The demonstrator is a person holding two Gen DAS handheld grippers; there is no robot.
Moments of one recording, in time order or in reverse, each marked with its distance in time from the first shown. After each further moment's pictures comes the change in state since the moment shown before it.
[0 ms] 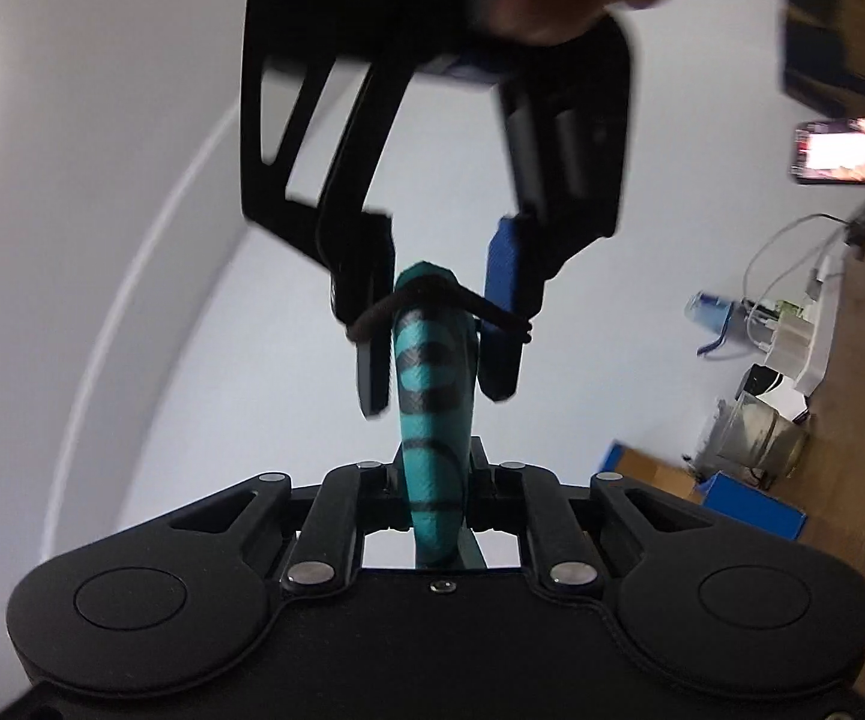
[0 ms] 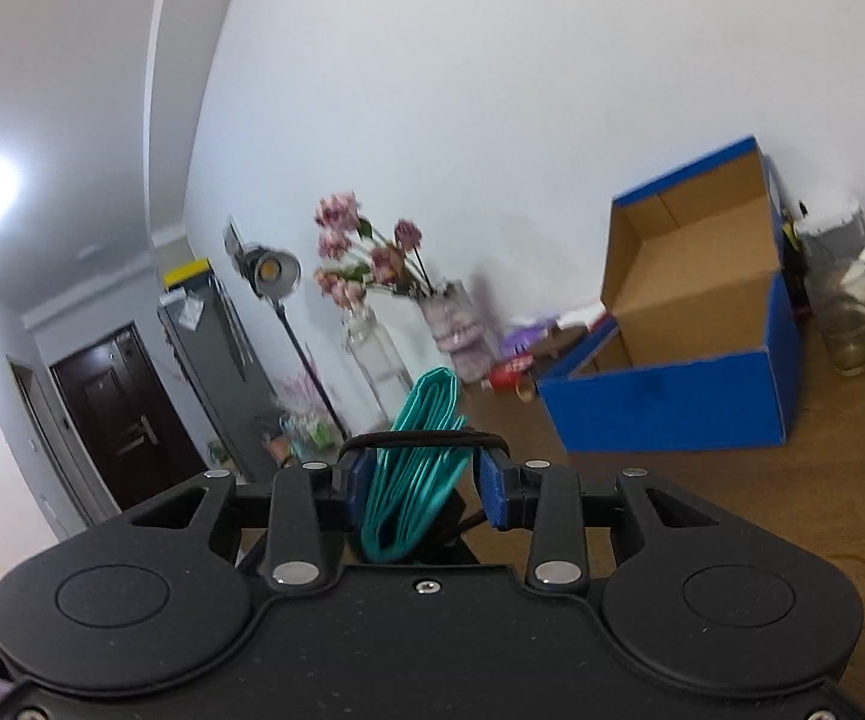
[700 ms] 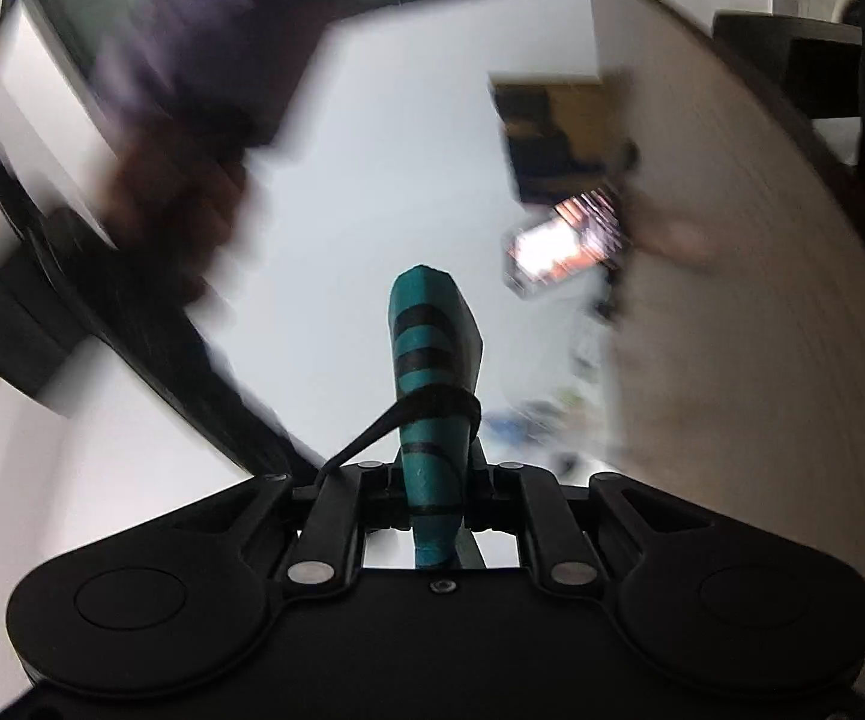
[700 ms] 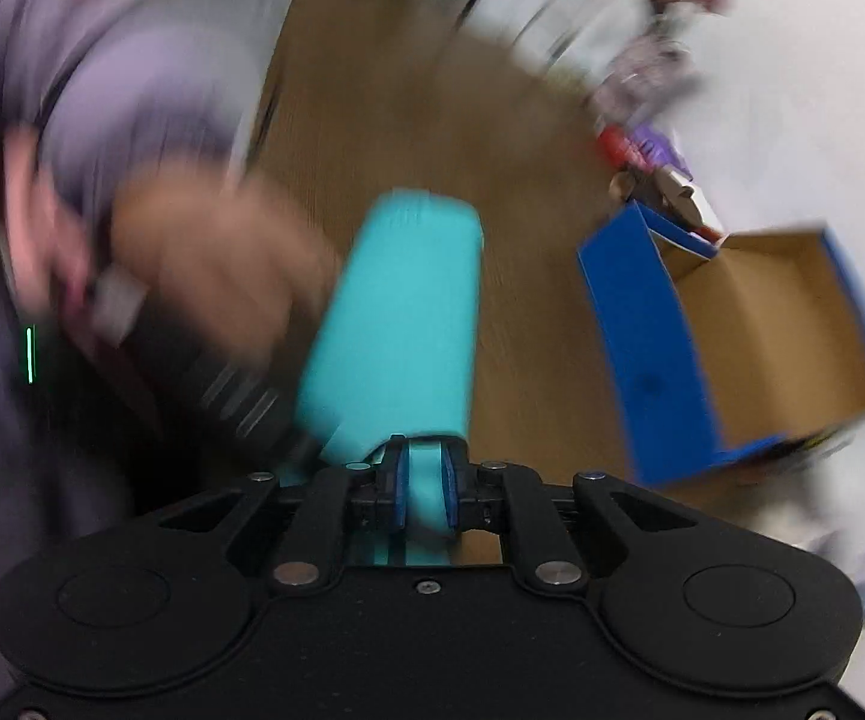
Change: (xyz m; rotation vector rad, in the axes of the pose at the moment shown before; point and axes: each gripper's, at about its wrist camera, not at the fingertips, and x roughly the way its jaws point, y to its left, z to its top) left arm -0.044 -0.047 -0.002 0.232 -0.323 -0.443; right arm 0.058 0.090 -0.020 -1.323 0.829 -0.202
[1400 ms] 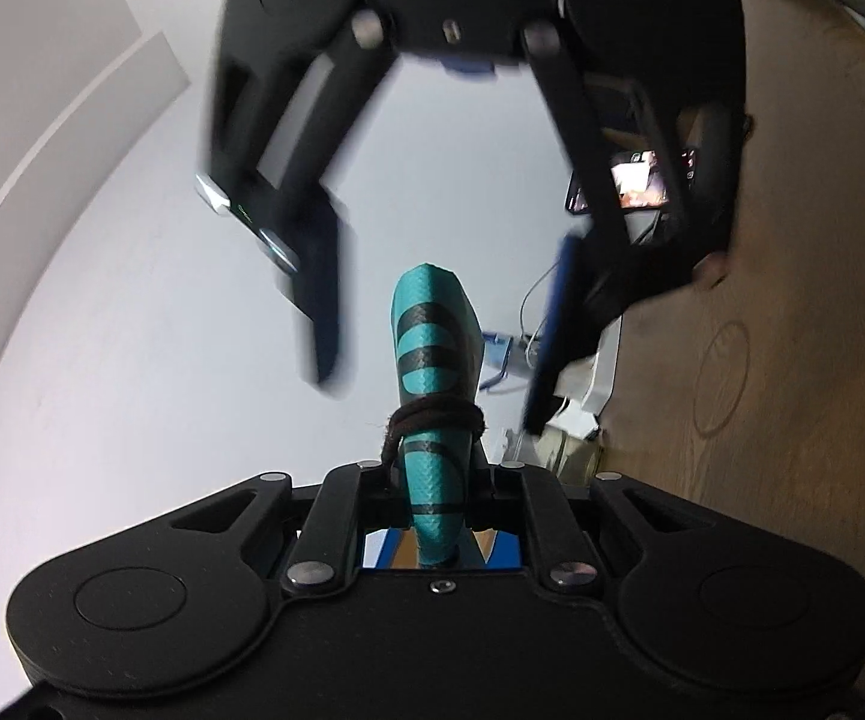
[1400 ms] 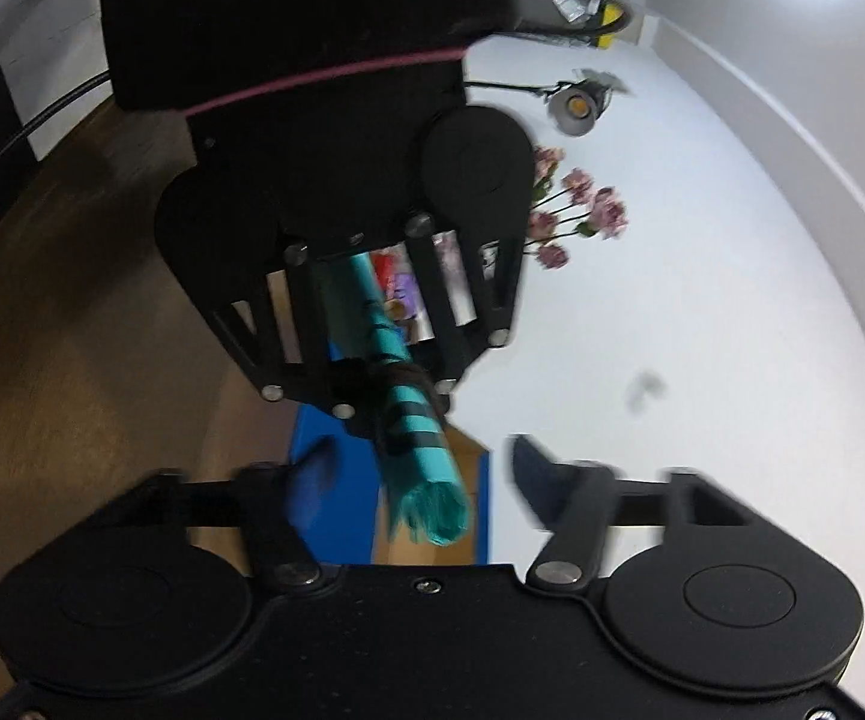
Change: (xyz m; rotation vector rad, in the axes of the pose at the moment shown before) left arm 0.022 0.049 -0.011 -0.256 0.157 -0.017; right arm 0.053 0.131 -0.066 -0.482 -0.193 -0.742
